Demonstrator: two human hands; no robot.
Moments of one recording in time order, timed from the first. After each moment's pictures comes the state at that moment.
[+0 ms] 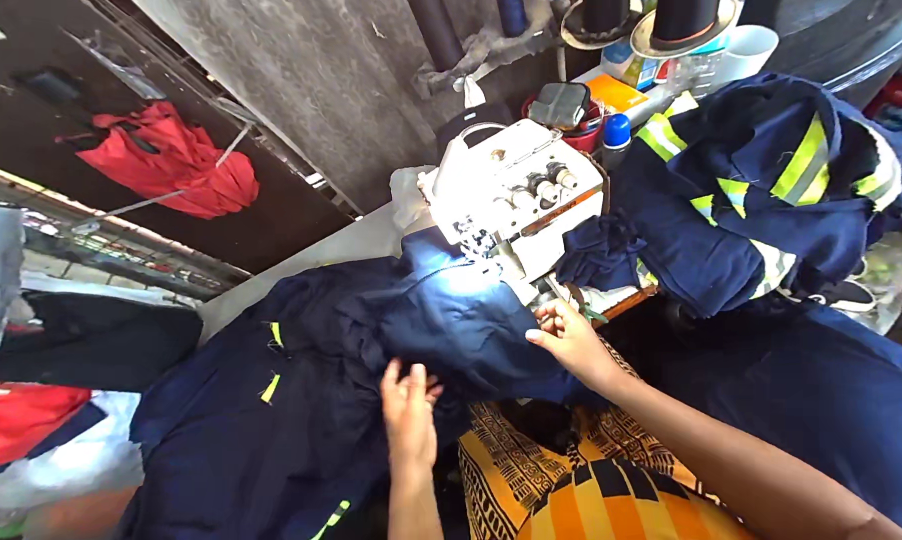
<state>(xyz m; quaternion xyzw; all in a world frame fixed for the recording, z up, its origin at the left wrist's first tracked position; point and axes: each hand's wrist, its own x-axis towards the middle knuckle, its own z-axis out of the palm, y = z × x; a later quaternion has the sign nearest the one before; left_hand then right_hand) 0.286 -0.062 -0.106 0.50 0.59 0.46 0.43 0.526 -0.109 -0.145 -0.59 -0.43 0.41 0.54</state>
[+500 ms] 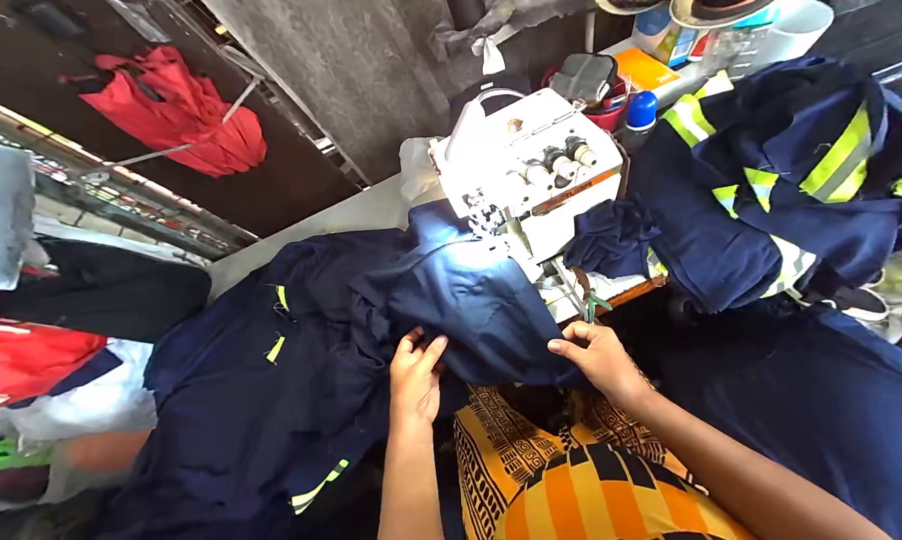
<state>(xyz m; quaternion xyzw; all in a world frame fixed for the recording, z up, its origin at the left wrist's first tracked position) 0.294 -0.059 -0.108 0.40 0.57 0.49 0.53 0.534 -0.151 -0.173 -0.61 -0.43 0.42 0.52</state>
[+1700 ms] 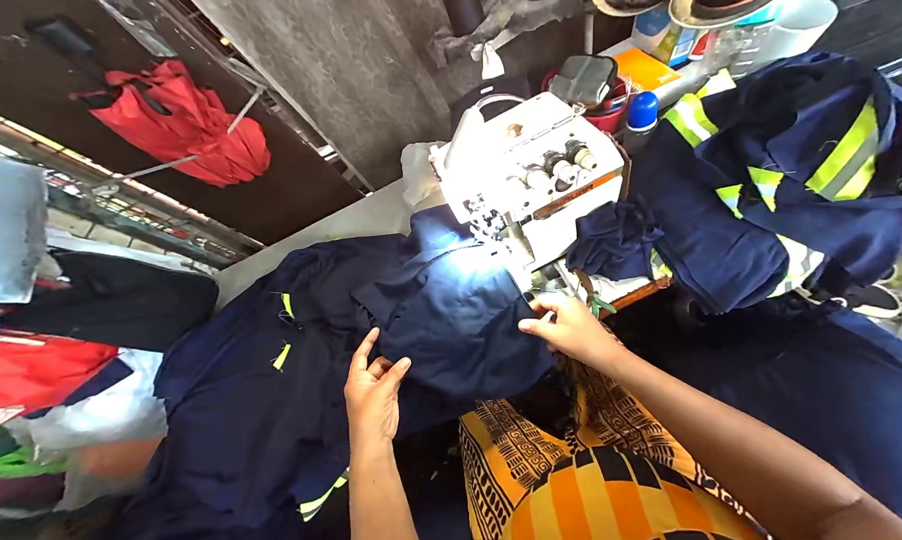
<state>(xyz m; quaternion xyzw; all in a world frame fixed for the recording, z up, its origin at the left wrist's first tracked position) 0.233 -0.041 -0.108 0.50 0.56 0.49 0.44 0.536 -0.097 -0.126 -0.59 -0.54 0.45 0.41</state>
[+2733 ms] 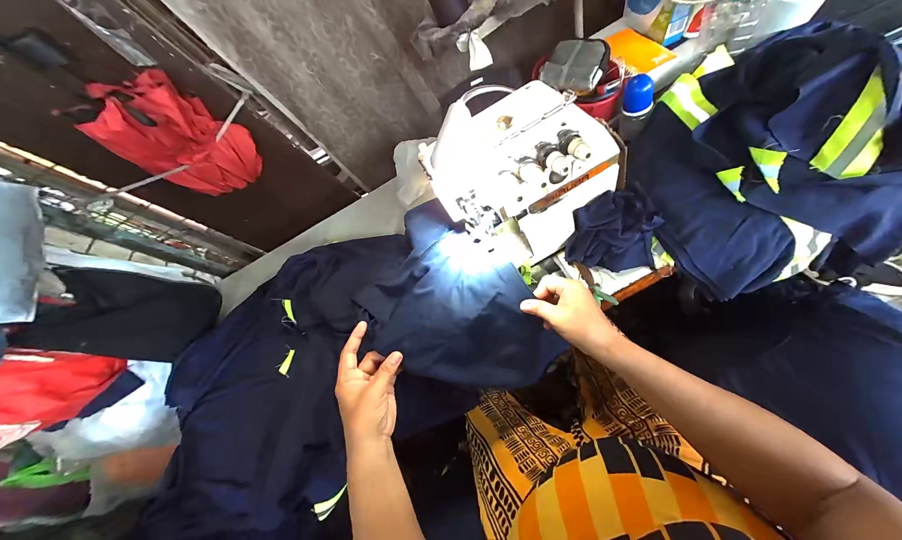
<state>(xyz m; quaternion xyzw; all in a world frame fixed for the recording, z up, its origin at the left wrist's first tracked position) 0.234 -0.036 -0.091 0.53 0.51 0.52 0.43 0.534 -0.089 -0.124 -0.62 -0.46 0.43 0.47</state>
